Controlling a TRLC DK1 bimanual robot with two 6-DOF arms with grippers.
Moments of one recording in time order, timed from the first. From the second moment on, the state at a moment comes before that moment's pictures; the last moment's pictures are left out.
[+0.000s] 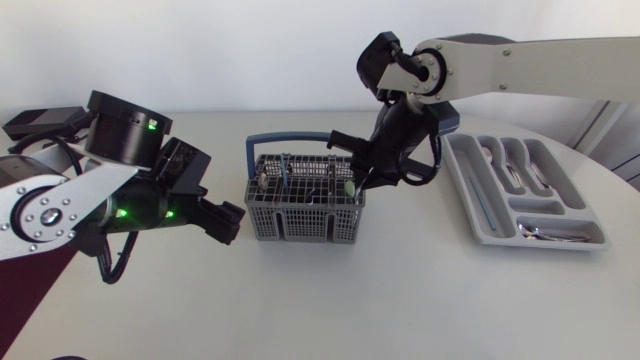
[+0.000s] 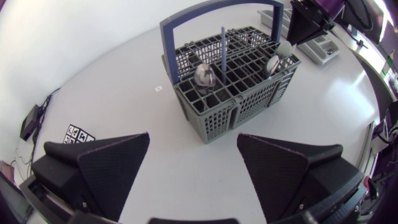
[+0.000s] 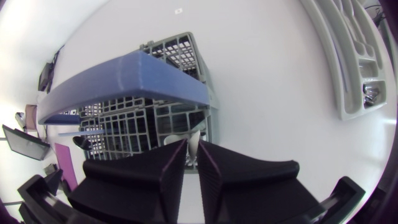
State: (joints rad) left arm -0.45 1.25 0.78 -0.32 -0.06 0.14; right arm 0.50 1.85 1.51 -0.85 -0.05 0.76
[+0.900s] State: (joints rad) left arm -0.46 1.26 0.78 -0.32 -0.06 0.14; right arm 0.50 1.76 1.50 -0.82 -0.05 0.75
